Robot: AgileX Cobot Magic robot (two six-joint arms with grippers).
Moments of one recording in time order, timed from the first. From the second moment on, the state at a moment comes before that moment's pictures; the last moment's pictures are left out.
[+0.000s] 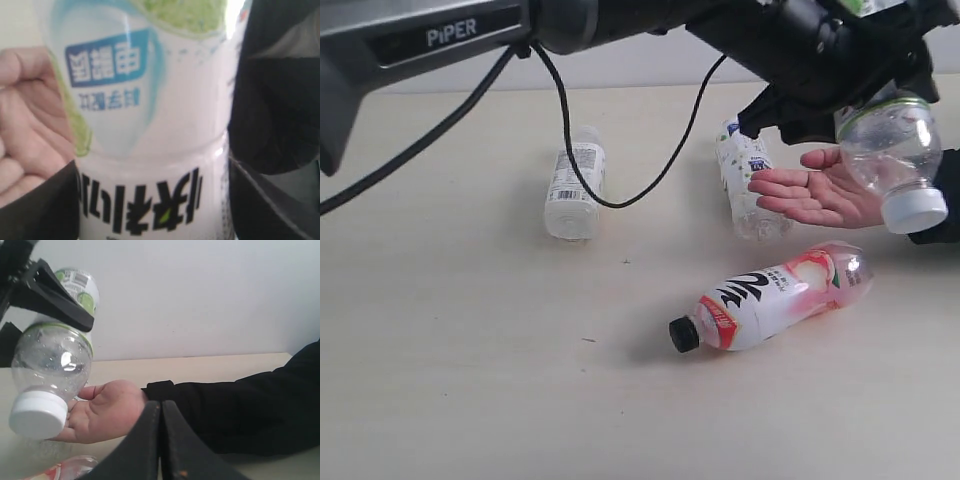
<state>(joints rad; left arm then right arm) -0.88 2.25 -2.05 -0.65 0.68 -0.34 0.10 0.01 0.00 0.08 0.17 -0.05</state>
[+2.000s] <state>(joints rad) -0.83 2.32 -2.06 -0.67 0.80 -0.17 0.10 0.01 0.00 0.08 0.17 -0.05</state>
